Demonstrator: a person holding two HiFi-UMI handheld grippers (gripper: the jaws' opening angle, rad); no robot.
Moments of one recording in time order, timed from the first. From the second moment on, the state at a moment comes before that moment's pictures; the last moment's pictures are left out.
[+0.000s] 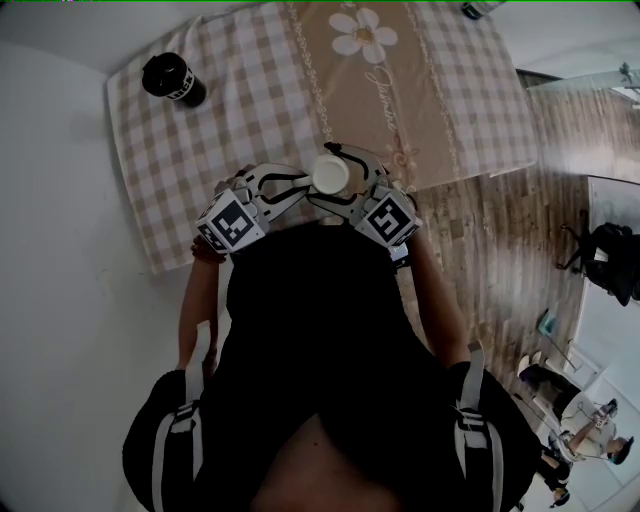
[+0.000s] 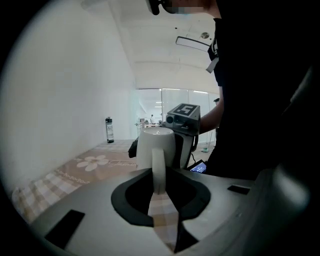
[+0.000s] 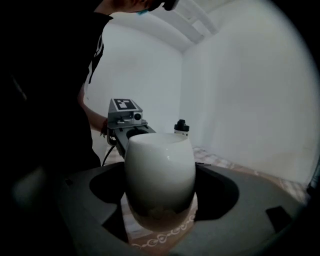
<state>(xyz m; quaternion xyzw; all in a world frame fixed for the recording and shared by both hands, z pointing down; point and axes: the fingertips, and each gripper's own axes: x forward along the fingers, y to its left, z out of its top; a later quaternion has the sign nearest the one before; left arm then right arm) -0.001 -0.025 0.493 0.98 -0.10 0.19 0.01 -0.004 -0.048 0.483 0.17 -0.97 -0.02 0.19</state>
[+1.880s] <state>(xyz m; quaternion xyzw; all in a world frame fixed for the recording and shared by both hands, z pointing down) 0.017 -0.066 0.469 0.97 -0.18 0.13 0.06 -0.014 -0.083 0.504 0.25 -0.91 -0.13 0.29</state>
